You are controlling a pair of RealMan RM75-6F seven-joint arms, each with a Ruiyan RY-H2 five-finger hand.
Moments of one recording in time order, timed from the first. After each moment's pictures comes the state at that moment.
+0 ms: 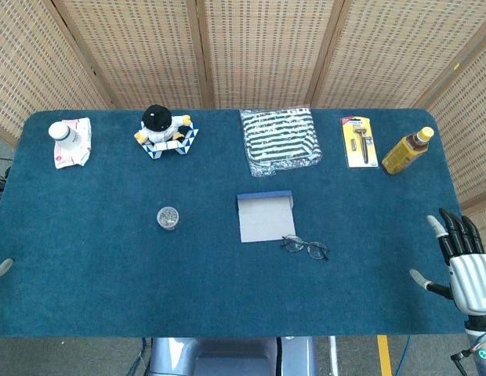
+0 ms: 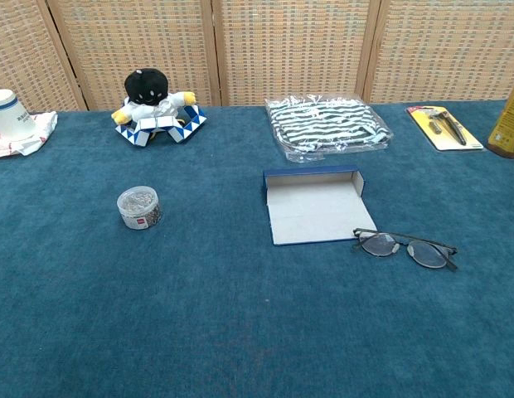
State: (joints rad) left arm -0.06 -1.01 -0.07 -1.58 1.47 1.57 -0.13; right arm 0.19 -1.17 -0.10 -1.43 -1.51 1.76 0.12
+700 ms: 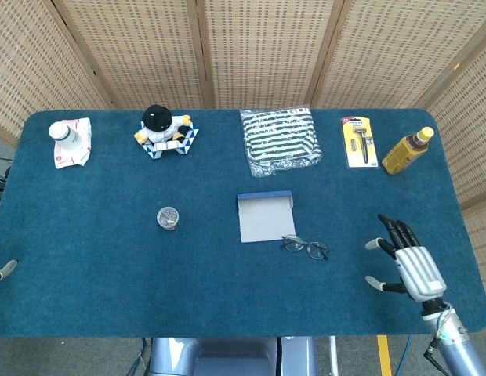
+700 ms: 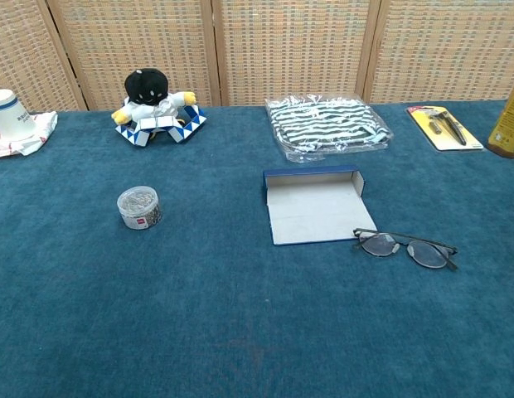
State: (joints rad) left arm -0.07 -1.01 -0.08 -1.59 1.45 1.52 -0.12; right arm 0.31 -1.18 -0.07 -1.59 -1.53 1.41 0.16
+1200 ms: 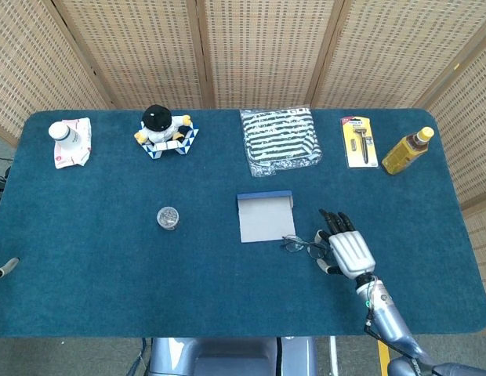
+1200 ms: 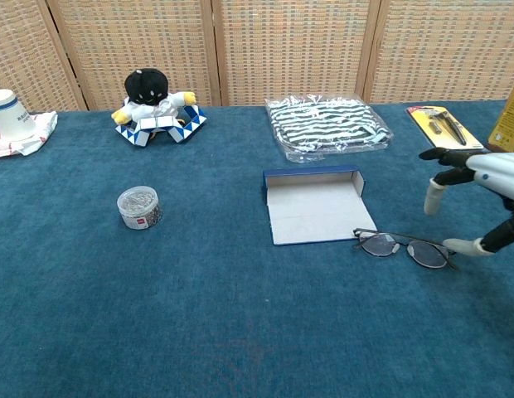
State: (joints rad) left arm -0.09 -1.01 -0.08 -1.58 1.42 1.47 -0.13; right arm 0.47 -1.46 0.07 -1.57 -1.26 1.13 -0.32
